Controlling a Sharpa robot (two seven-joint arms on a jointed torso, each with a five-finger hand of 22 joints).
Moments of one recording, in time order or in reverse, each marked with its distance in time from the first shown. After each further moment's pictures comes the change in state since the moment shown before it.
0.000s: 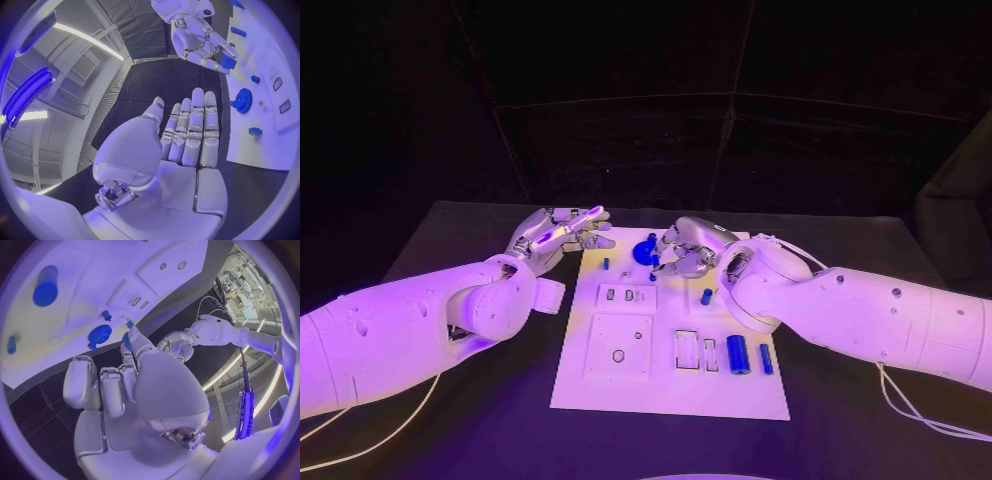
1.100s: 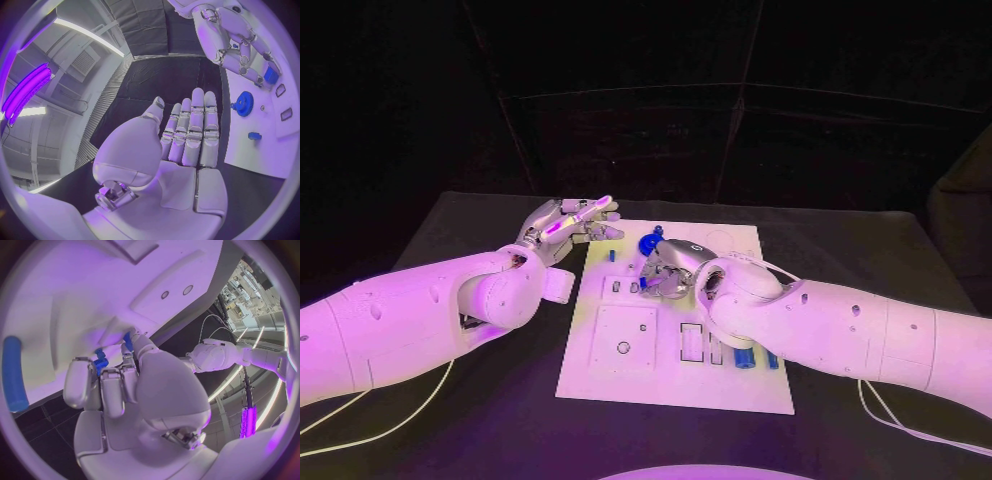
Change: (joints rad) left arm 0.001 0.009 0.000 0.004 0.041 -0.004 0.000; left_hand 0.000 0.000 0.000 -0.005 0.000 0.000 0.000 0.000 0.000 0.000 0.000 0.000 0.000 0.000 0.000 -0.004 0.001 0.000 0.000 0.000 0.000 0.000; right arm -0.049 0.115 -0.038 -0.075 -0.091 0.058 -0.064; right_hand -0.026 -0.013 0.010 0.001 0.004 -0.001 -0.001 0.001 -0.004 0.003 -0.003 -0.008 0.000 0.000 0.000 0.000 0.000 0.000 0.000 0.000 0.000 0.001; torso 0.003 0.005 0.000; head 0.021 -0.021
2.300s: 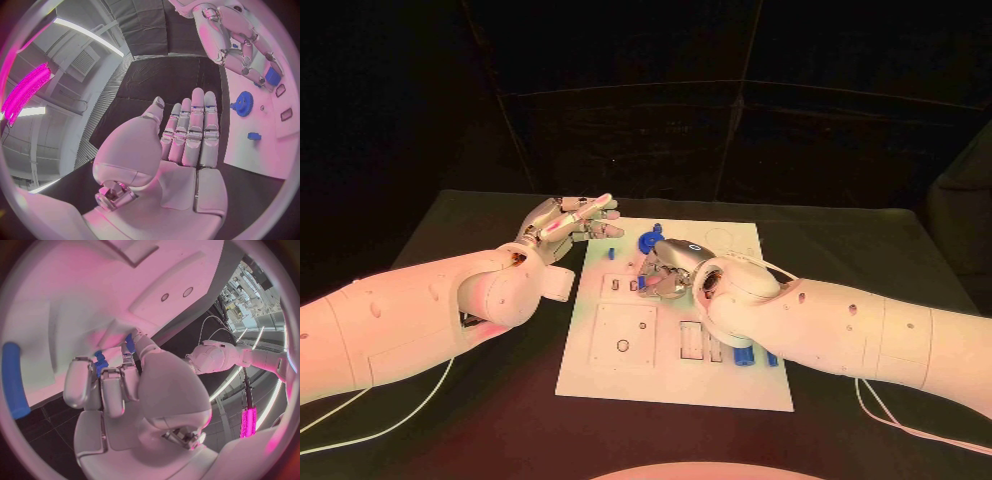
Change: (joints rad) left arm 0.000 0.003 0.000 -0.004 0.002 0.001 -0.001; left_hand 0.000 0.000 0.000 0.000 0.000 0.002 0.002 0.000 0.000 0.000 0.000 0.000 0.000 0.000 0.000 0.000 0.001 0.000 0.000 0.000 0.000 0.000; right arm -0.007 0.005 0.004 -0.005 -0.009 0.010 -0.001; right_hand -0.034 -0.035 0.018 -0.009 0.003 -0.018 0.008 -0.020 -0.003 -0.020 0.013 -0.021 -0.001 0.000 0.000 0.000 0.000 0.000 0.000 0.000 0.000 -0.001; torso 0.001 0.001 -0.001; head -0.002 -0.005
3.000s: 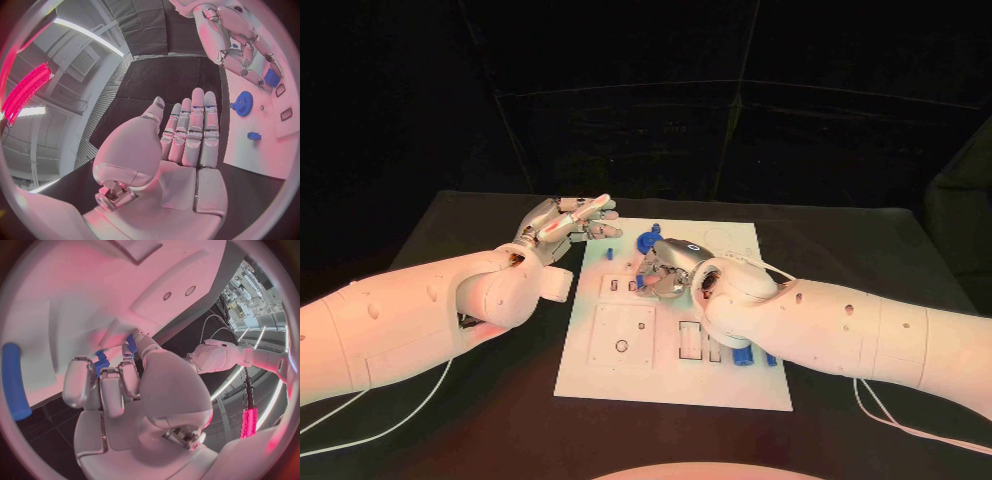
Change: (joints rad) left arm 0.000 0.001 0.000 -0.002 0.000 0.000 -0.001; left_hand 0.000 0.000 0.003 -0.003 0.000 0.000 0.000 0.000 0.000 0.000 0.000 0.000 0.001 0.000 0.000 0.000 0.002 0.000 0.000 0.000 0.000 0.000; right arm -0.003 0.003 -0.001 -0.004 -0.002 -0.019 -0.013; right_hand -0.046 -0.046 -0.007 0.010 0.023 -0.060 0.019 -0.032 -0.001 -0.027 0.020 -0.031 0.000 0.000 0.015 -0.004 0.000 0.000 0.000 0.014 0.000 -0.008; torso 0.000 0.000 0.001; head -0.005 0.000
